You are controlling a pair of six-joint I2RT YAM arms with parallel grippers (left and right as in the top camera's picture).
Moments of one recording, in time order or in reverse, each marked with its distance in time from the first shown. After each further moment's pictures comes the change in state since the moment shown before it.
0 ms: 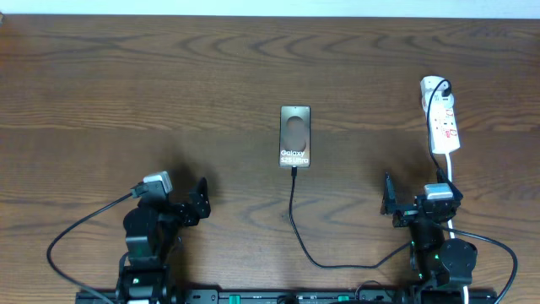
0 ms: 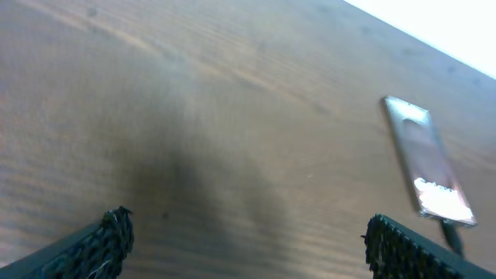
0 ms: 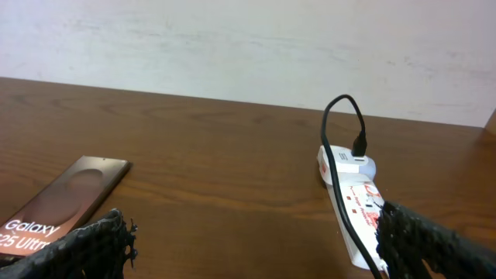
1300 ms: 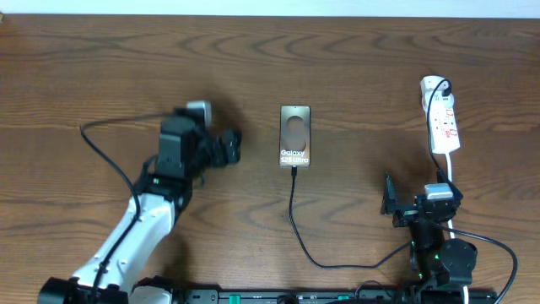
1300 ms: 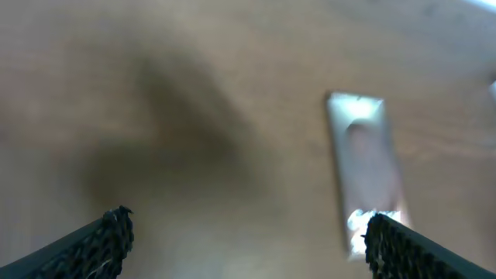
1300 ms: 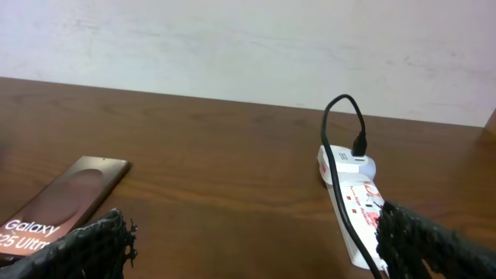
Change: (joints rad) left arm -0.227 0.777 0.588 -0.043 -0.013 0.005; right arm 0.000 0.000 0.000 0.000 0.000 0.000
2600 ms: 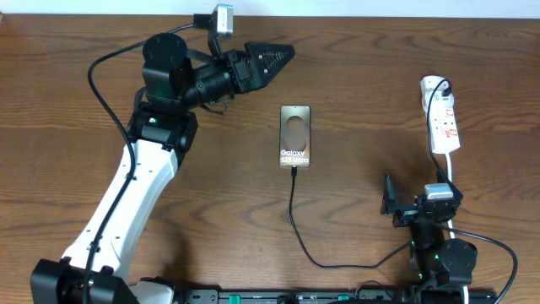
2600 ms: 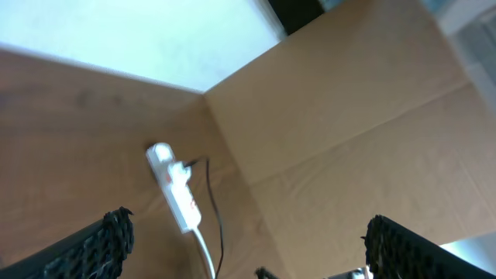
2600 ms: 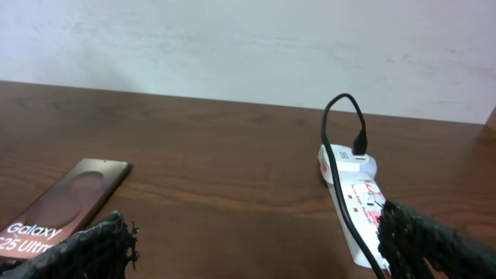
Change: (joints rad) left arm -0.043 0.165 0.588 0.180 0.662 -0.570; right arm 0.000 0.000 0.001 0.000 0.000 0.000
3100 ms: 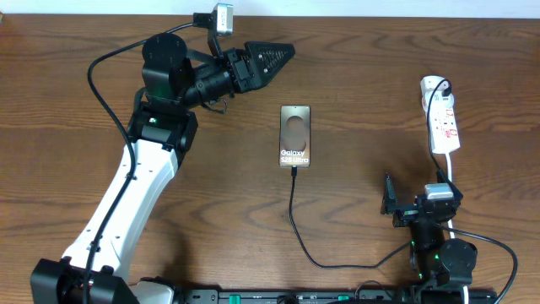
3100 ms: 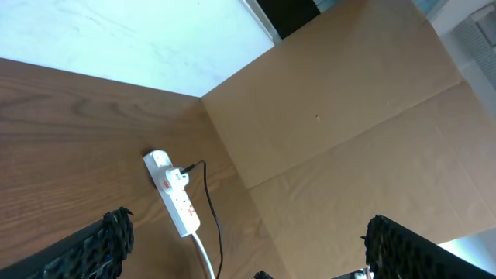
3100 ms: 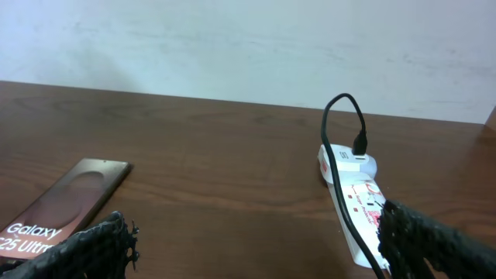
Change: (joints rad) left arm -0.001 0.000 0.000 0.039 0.000 0.000; right arm 0.000 0.000 0.000 0.000 0.000 0.000
